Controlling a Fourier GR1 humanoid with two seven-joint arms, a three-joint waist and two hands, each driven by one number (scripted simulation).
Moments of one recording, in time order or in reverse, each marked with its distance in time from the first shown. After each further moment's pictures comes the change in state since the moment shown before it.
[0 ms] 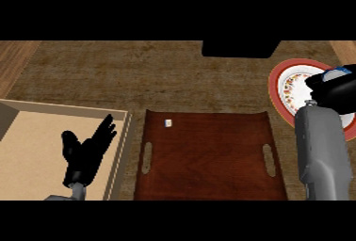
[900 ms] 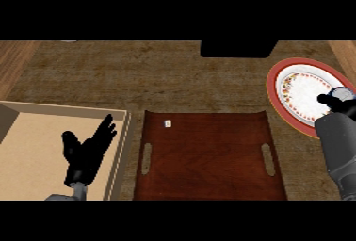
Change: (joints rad) left arm -0.006 -0.010 0.012 0.029 0.001 -0.007 -0.030; right arm -0.058 -0.234 -0.198 0.503 -0.552 -0.171 -0.245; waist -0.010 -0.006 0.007
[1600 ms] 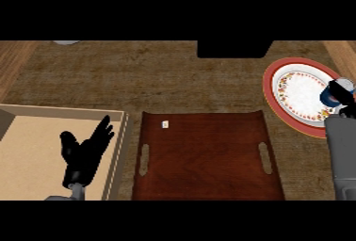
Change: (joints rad) left arm 0.009 0.003 0.008 -0.003 -0.004 0.013 0.013; right arm 0.099 0.062 0.067 -0.274 -0.605 -0.124 -0.533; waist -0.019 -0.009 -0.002
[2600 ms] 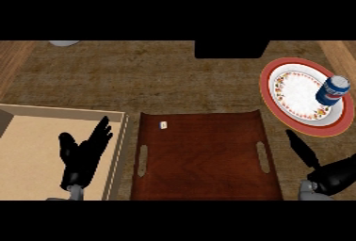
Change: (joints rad) left arm 0.016 -0.007 0.011 -0.023 -0.024 -0.001 0.016; right arm 0.638 0.246 0.496 -0.637 -0.461 0.144 -0.209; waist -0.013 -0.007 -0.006
